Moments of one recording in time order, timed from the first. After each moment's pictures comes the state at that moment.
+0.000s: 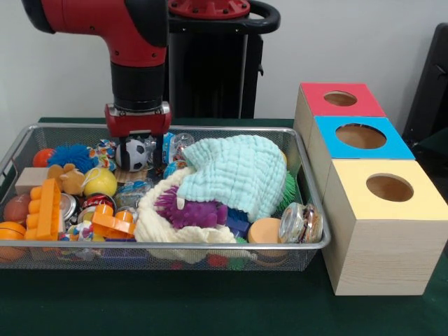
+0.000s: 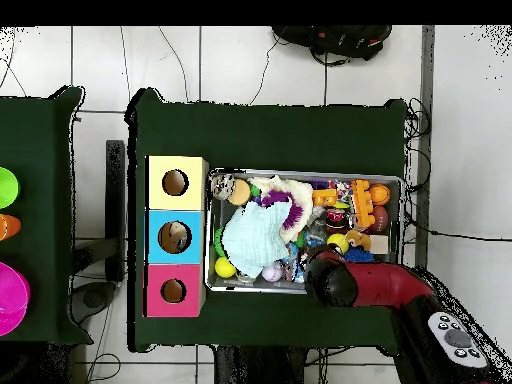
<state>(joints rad) -0.69 -0.57 0.19 1.83 -0.57 0.24 1.46</state>
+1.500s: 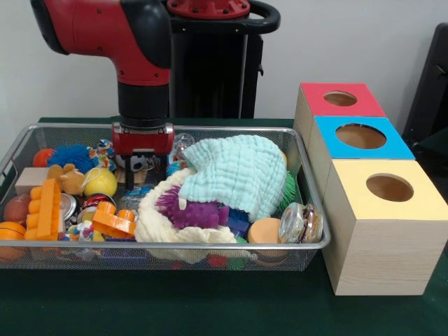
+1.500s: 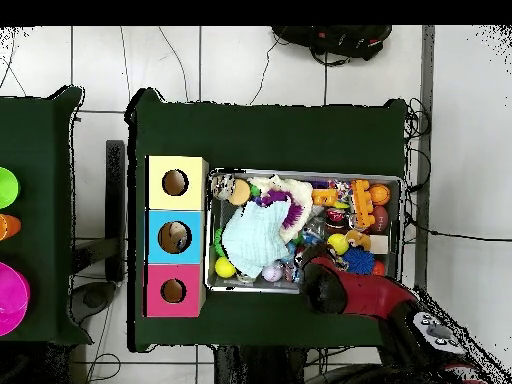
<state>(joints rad) -0.62 -0.45 0.08 1.83 -0.48 -0.05 1.46</state>
